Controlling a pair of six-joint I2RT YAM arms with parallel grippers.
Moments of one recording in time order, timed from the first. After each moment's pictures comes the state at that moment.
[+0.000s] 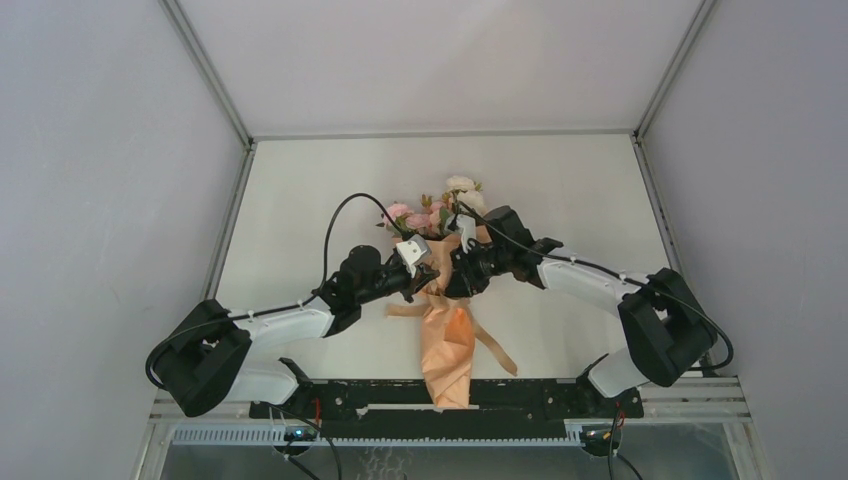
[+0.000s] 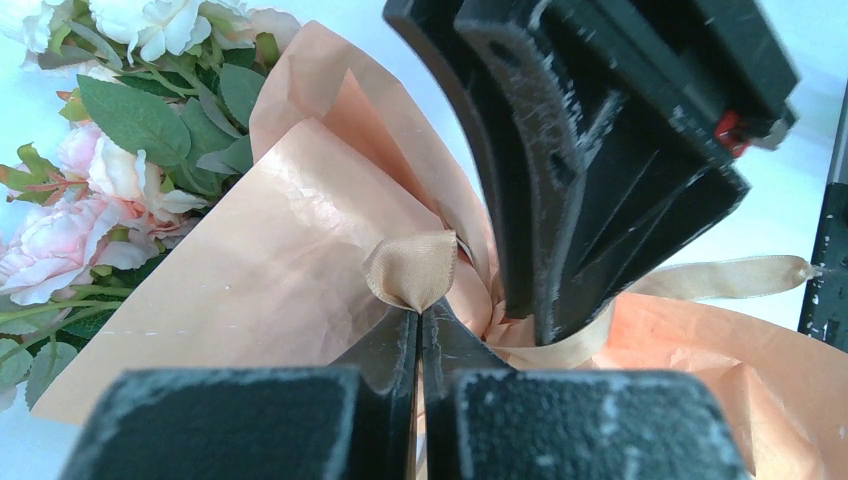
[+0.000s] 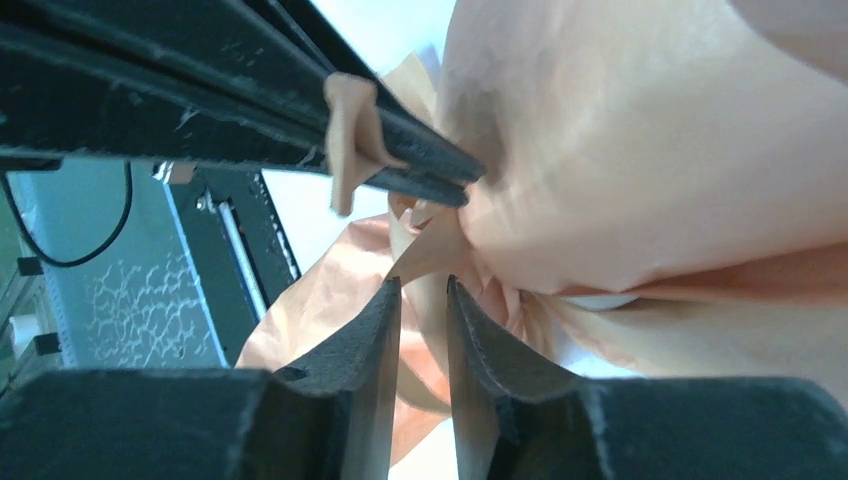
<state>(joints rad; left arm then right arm) -0.75 1.30 0.47 0.57 0.31 0.05 0.62 1.47 0.84 -0.20 -0.70 0.14</state>
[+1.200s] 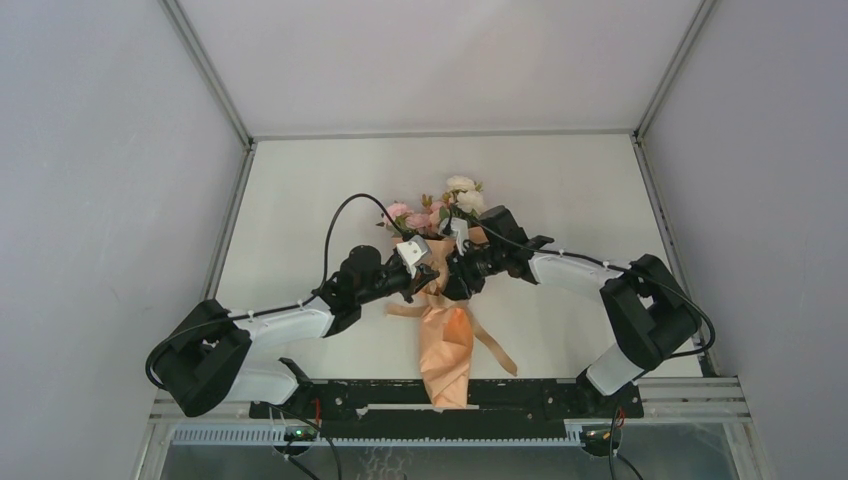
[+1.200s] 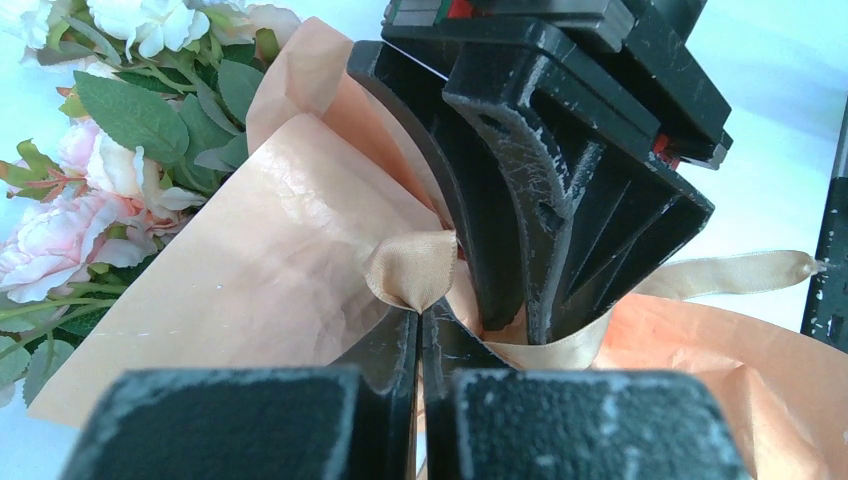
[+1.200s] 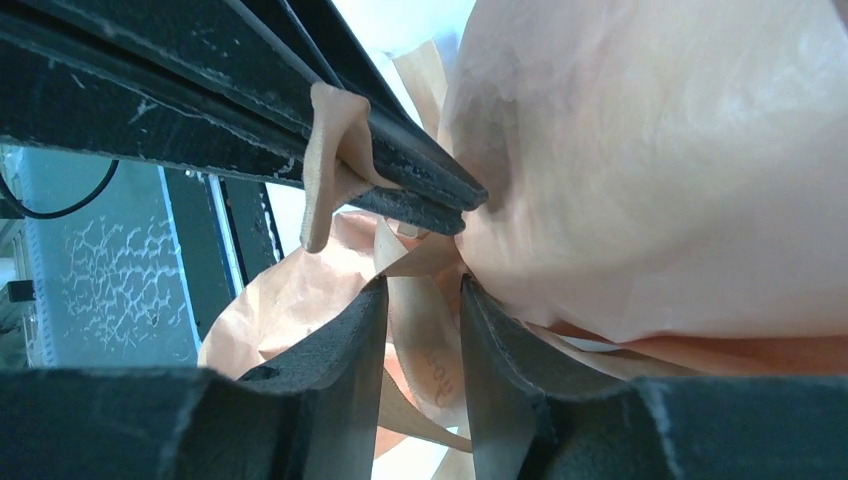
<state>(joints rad) -0.75 1.30 0.47 0.56 0.31 0.06 0.61 1.58 0.86 -0.16 -0.80 0.01</state>
